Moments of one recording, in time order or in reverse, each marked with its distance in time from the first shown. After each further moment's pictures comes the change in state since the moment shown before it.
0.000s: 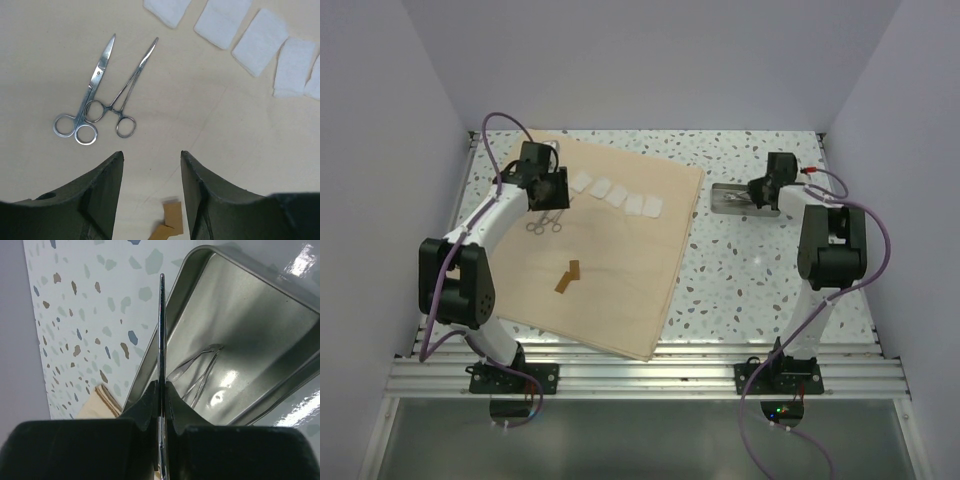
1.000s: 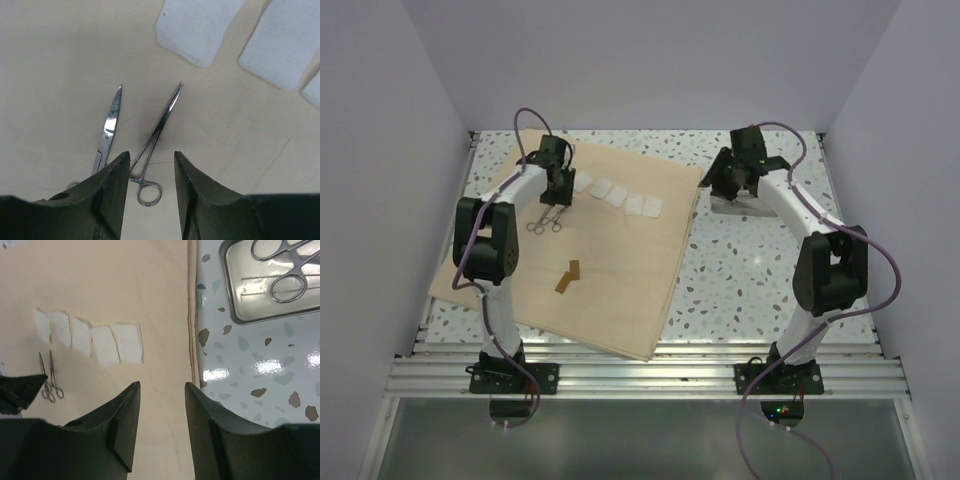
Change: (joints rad) left arm 0.010 0.371 0.270 -0.039 -0.071 0.176; right arm 0.240 -0.180 0.210 -0.426 -0.183 -0.490
